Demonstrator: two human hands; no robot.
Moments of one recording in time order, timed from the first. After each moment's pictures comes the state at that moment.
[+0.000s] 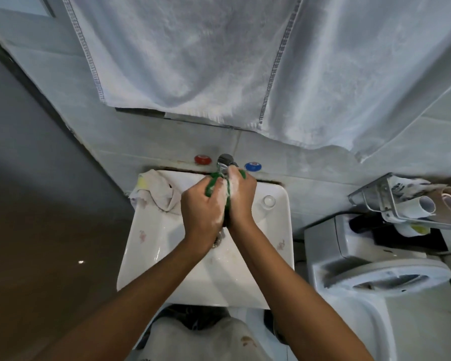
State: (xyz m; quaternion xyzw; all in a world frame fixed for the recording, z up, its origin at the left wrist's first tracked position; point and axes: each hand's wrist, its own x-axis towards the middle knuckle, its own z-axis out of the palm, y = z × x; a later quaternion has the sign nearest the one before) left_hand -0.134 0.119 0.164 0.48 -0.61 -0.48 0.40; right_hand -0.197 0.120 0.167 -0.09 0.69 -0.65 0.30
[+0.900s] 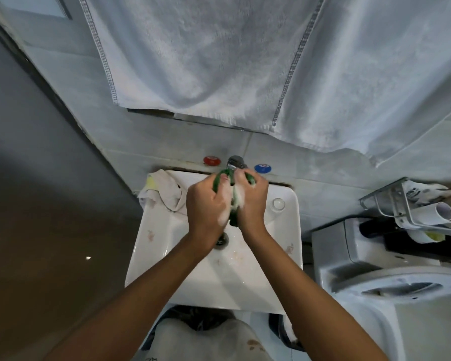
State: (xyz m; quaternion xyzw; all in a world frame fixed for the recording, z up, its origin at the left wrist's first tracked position) left_hand -0.131 0.105 0.163 0.46 -0.65 -0.45 0.39; right_hand -0.201 0.121 0.161 -0.20 0.71 -0.61 0.27
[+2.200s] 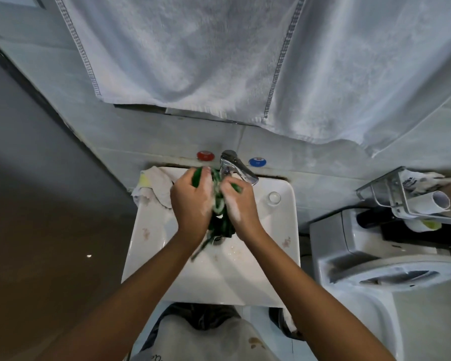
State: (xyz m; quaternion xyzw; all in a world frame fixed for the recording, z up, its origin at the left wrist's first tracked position) left_hand -0.131 0.092 0.146 0.53 -0.58 -0.47 0.40; right_hand -0.198 0.140 0.159 -0.25 0.70 -0.56 0.37
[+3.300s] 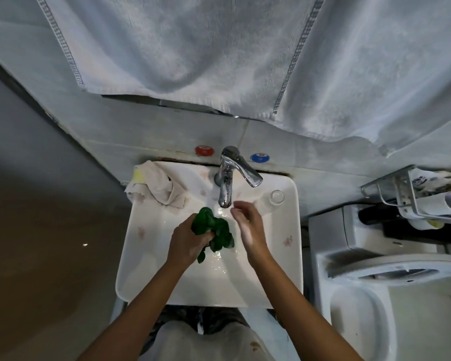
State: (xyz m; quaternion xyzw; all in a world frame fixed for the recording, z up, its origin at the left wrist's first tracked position) left_hand -0.085 0.106 0.031 0.55 -0.62 -0.56 0.07; right_hand -0.211 0.175 0.067 -0.14 0.75 -0.50 0.41
